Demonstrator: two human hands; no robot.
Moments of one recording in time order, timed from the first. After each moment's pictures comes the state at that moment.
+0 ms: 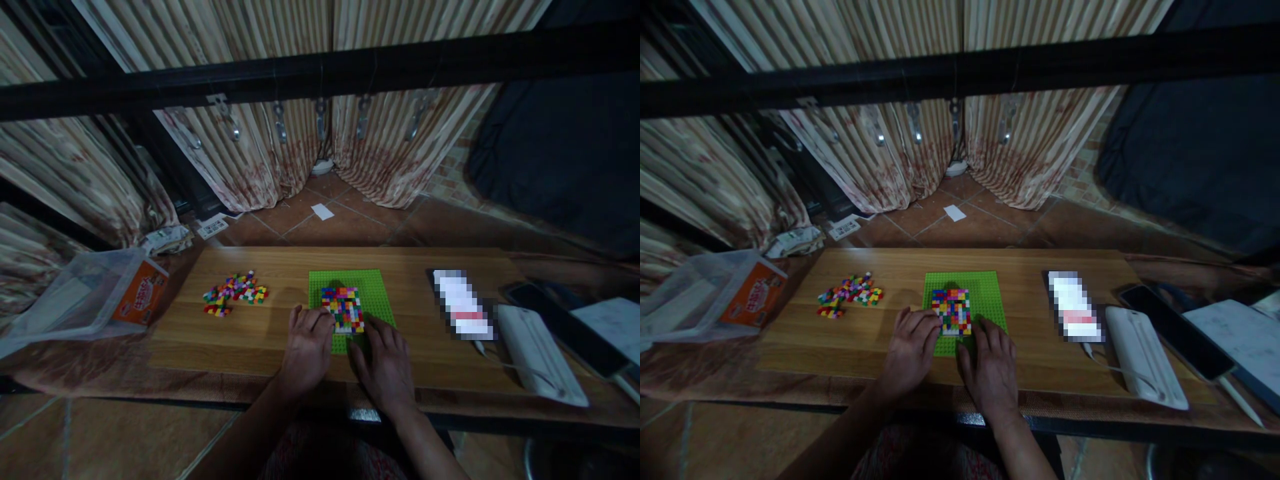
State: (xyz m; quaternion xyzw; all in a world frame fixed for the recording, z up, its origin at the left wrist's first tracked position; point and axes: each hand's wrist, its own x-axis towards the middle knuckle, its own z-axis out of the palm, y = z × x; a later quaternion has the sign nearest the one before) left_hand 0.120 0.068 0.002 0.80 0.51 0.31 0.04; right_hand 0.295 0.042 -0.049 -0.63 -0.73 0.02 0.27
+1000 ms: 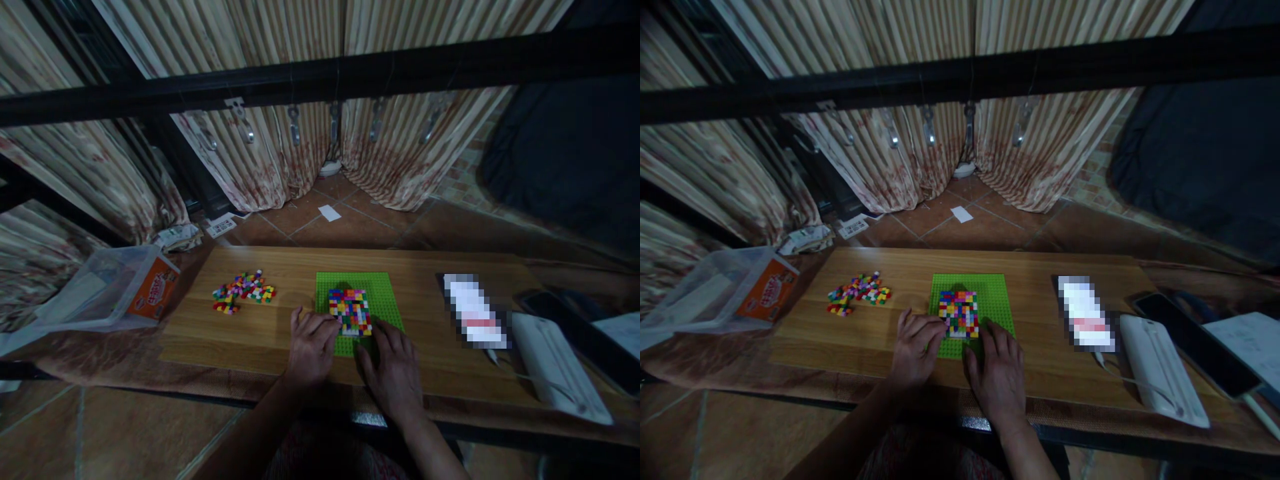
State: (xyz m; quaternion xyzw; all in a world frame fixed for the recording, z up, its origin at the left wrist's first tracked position) left_hand 0.115 0.068 -0.010 0.77 0.51 0.38 0.07; right_hand 0.297 0.042 -0.055 -0.62 -0.74 0.01 0.28
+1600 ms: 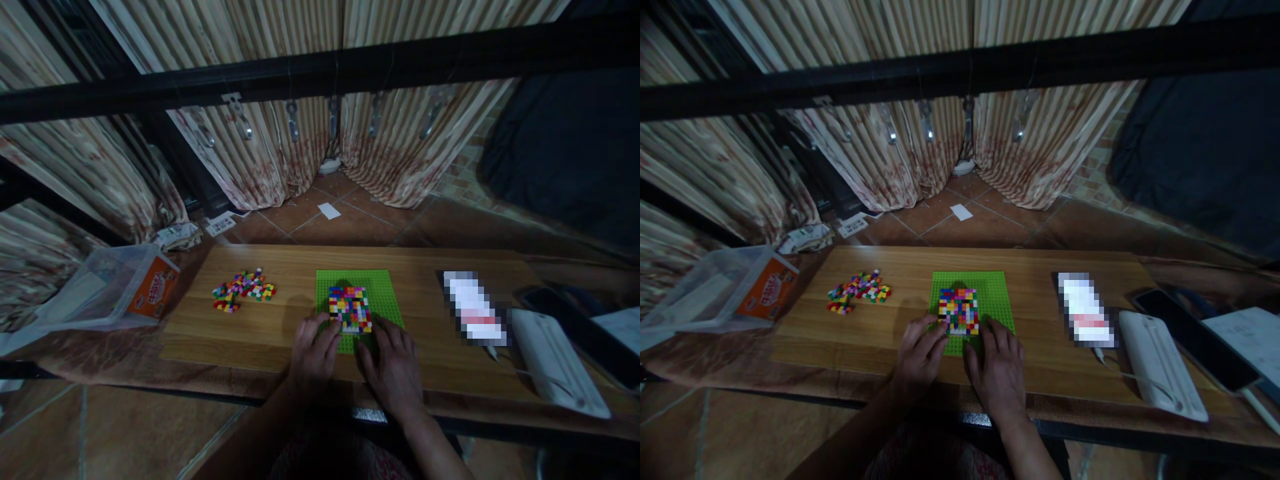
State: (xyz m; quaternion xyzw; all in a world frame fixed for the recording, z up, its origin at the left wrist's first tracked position) left_hand 0.115 0.056 -0.038 0.76 0.51 0.40 0.04; right_hand 0.296 0.041 -0.052 -0.63 -0.73 0.02 0.26
